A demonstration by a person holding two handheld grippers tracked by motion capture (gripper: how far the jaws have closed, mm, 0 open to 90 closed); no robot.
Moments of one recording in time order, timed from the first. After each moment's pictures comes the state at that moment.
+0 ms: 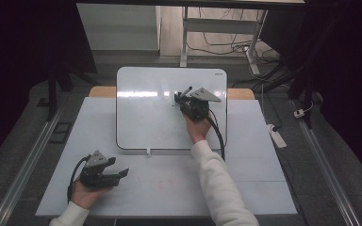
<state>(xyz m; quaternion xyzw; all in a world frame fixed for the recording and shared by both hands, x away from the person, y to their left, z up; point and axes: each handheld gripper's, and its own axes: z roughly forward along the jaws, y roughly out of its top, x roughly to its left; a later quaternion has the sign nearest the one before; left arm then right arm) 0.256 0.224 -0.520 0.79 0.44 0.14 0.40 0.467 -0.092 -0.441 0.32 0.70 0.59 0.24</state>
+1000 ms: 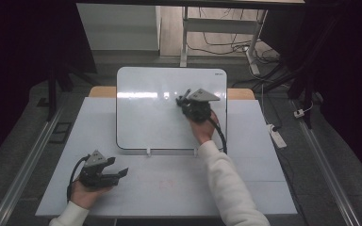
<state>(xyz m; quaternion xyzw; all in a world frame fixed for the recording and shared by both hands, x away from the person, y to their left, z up) 0.255 0.225 -0.519 0.79 0.44 0.14 0.40 0.468 -0.109 -0.431 0.30 0.74 0.54 0.27</state>
